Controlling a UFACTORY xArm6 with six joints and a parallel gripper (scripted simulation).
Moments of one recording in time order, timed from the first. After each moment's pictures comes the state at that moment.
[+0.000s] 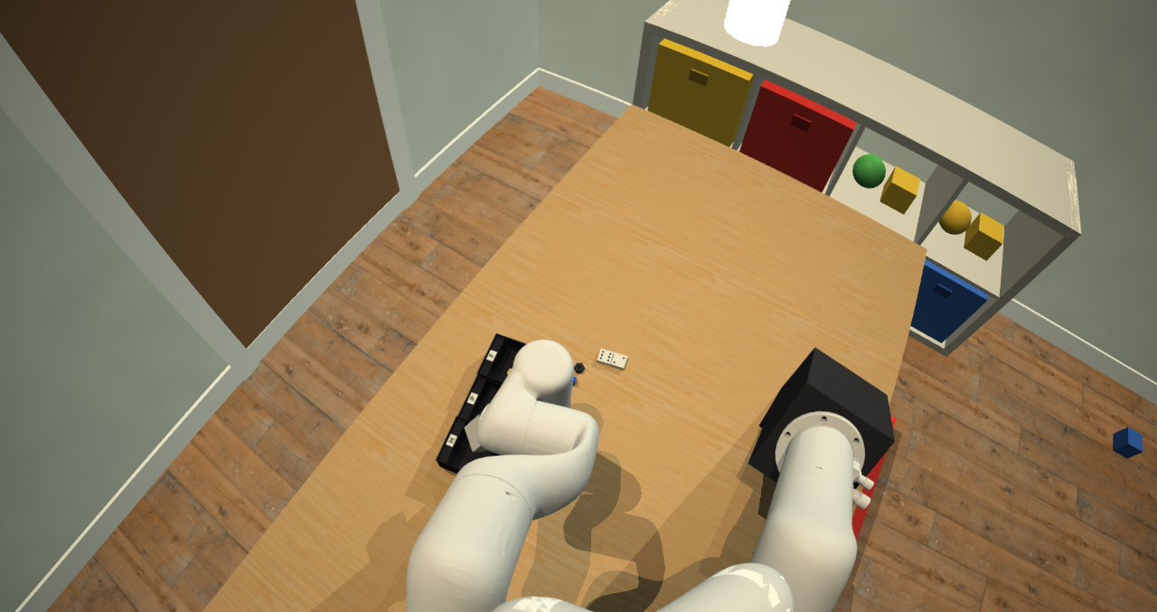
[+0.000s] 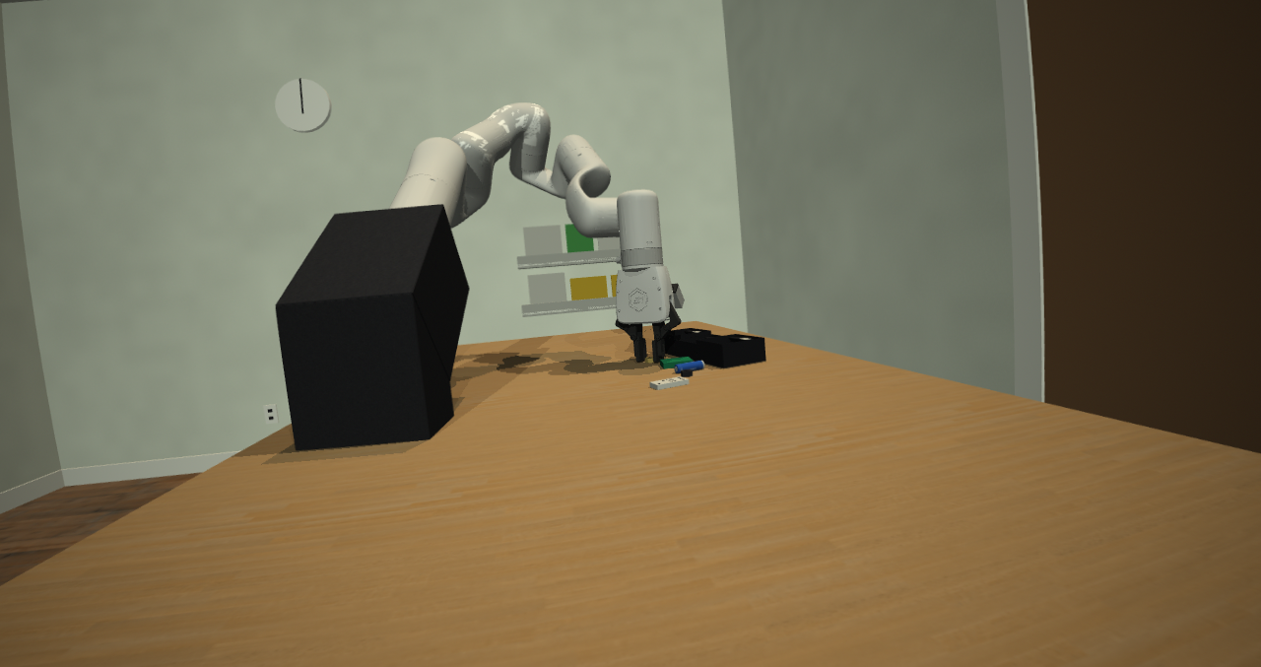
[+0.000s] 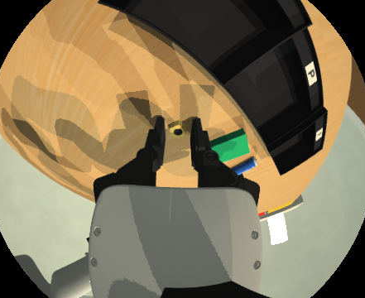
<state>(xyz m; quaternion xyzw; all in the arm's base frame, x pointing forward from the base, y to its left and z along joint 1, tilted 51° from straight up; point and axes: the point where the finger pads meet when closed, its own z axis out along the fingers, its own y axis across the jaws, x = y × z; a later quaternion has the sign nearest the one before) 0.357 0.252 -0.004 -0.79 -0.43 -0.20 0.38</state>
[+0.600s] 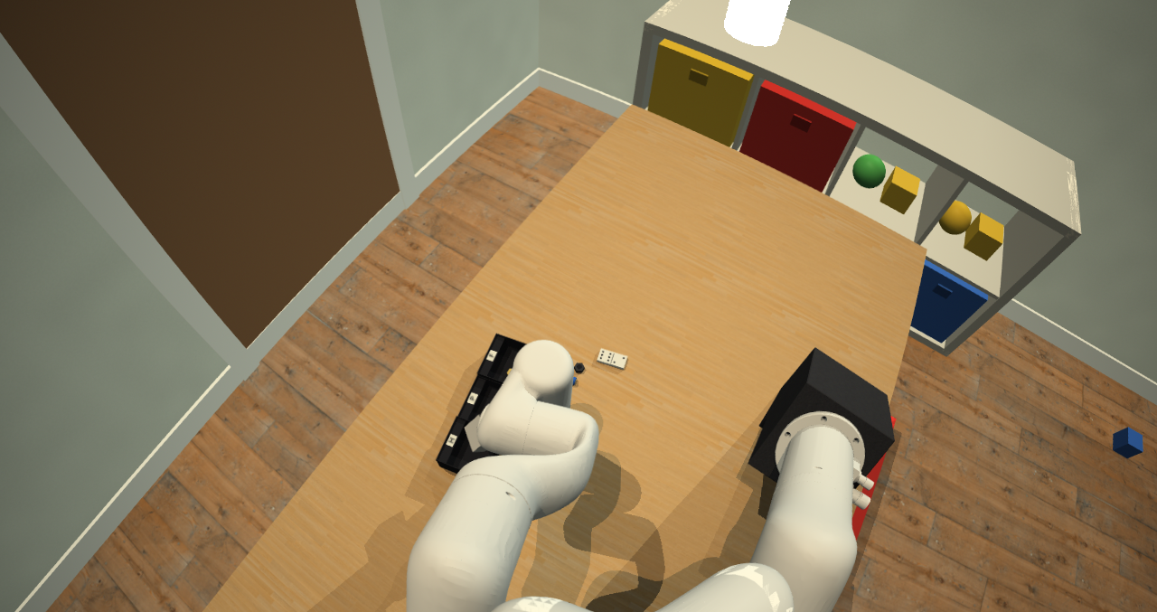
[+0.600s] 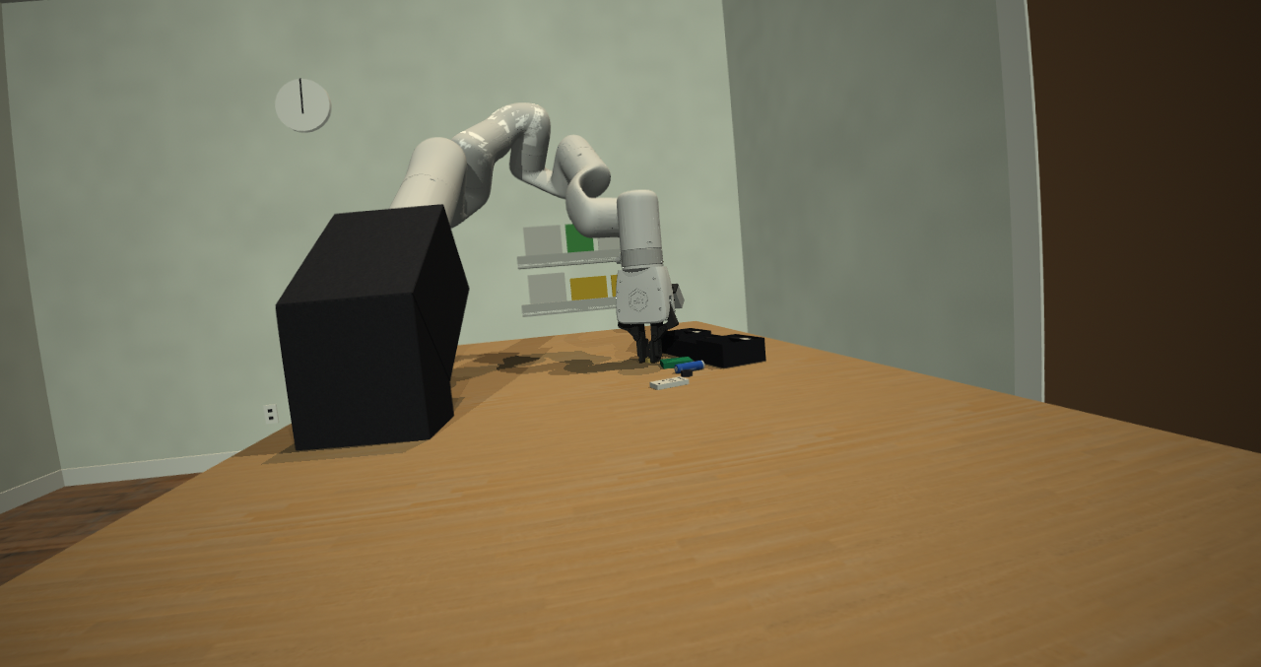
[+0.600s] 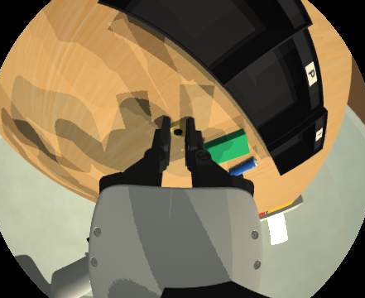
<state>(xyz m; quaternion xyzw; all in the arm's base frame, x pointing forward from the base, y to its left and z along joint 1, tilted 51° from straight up) 0.357 0.252 -0.004 -0.79 -0.43 -0.20 0.38</state>
